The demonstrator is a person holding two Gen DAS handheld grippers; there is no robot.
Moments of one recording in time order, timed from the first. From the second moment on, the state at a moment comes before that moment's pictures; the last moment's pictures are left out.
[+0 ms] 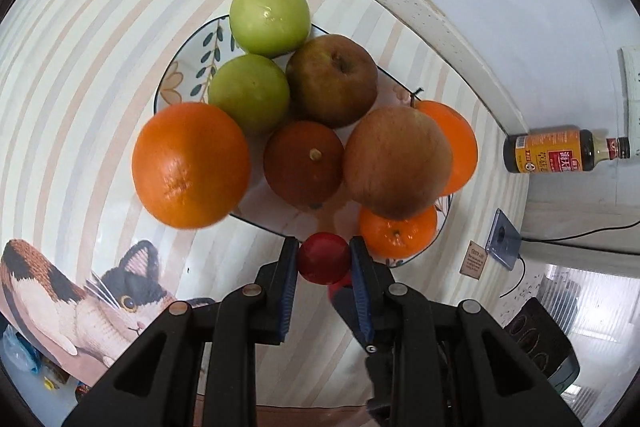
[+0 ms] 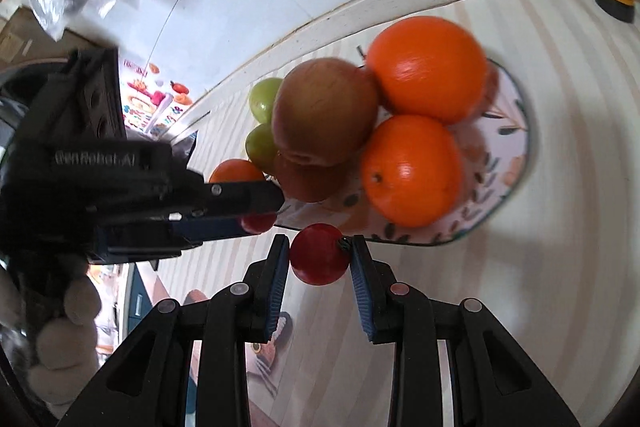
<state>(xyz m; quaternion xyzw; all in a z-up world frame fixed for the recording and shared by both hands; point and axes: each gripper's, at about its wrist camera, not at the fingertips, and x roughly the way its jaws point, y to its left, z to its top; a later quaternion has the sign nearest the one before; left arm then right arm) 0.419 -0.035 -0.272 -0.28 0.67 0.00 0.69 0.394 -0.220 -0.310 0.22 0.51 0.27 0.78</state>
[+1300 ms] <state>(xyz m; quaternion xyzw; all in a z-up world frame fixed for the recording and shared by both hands) 0.341 -0.008 -0.186 -0.02 0.59 0.04 0.81 0.331 -0.235 -0.192 0.09 0.52 0.03 0.85</state>
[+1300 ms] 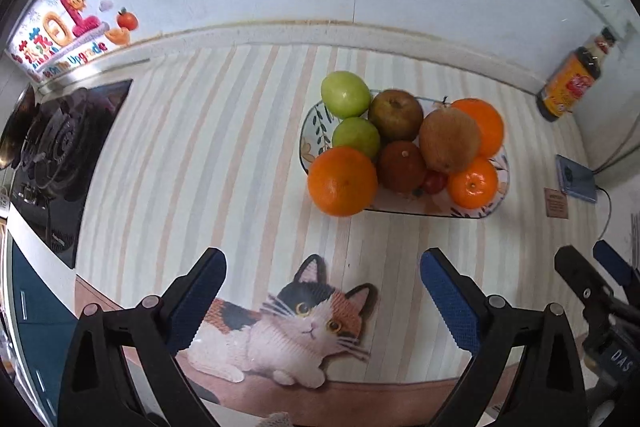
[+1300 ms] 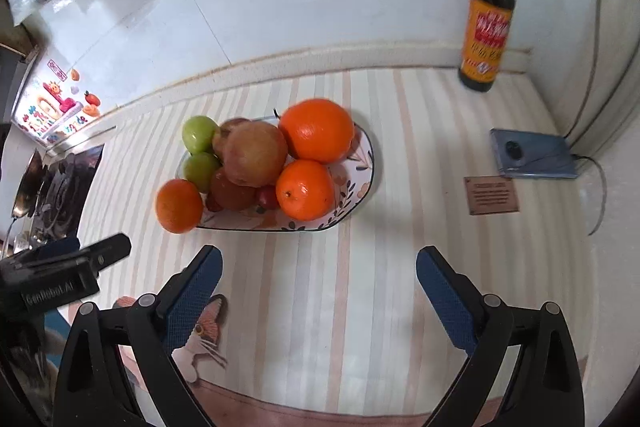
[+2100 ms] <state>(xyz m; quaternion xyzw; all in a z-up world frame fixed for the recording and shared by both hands) 0.132 0.001 -0.002 0.01 0.43 -0.01 0.90 0.076 -0.199 0.010 0.07 0.39 -0.02 0.92</state>
